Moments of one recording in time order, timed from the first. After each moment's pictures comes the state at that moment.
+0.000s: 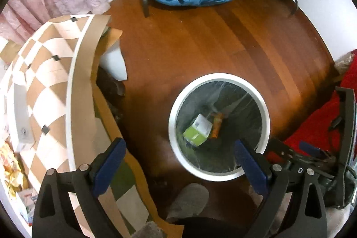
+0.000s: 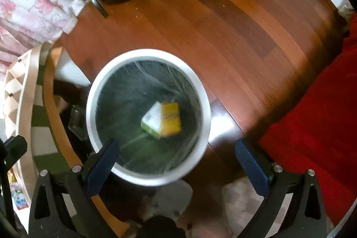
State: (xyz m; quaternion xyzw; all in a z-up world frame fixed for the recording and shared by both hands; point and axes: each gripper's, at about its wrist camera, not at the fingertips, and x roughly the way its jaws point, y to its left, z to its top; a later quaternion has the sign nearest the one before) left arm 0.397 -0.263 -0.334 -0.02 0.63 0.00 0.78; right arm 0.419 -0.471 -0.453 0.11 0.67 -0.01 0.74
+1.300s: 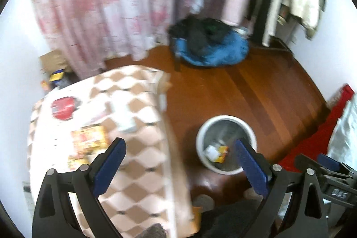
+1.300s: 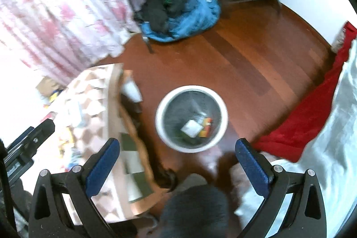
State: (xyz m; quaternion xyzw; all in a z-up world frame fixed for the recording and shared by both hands) left arm 0.266 -0.166 -0.138 -0.05 0.48 0.09 0.87; right arm 0.290 -0.393 -0.176 0.11 0.55 0.07 0.83
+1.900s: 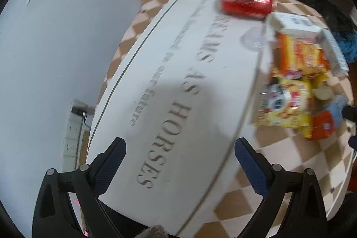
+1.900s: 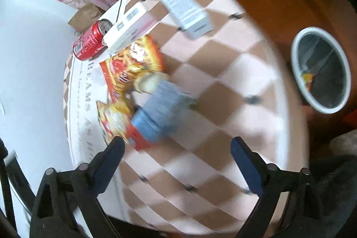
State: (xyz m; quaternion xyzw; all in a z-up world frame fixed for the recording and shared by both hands) left arm 0.098 0.102 -0.288 -0.11 0.58 0.36 0.73; right arm 0.274 -0.067 -0.331 0.12 0.67 0.20 0.70
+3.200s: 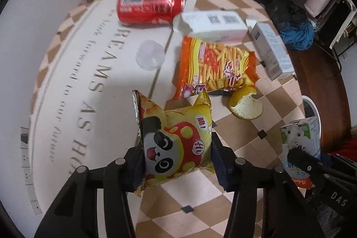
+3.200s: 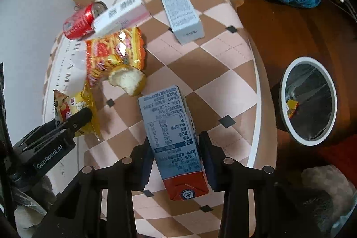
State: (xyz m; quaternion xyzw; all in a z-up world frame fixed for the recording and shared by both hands) left arm 0.186 0.044 -0.289 -0.15 0.57 0.19 0.79; right arm 0.282 -0.100 -0.317 -0.02 0.64 0.23 0.73
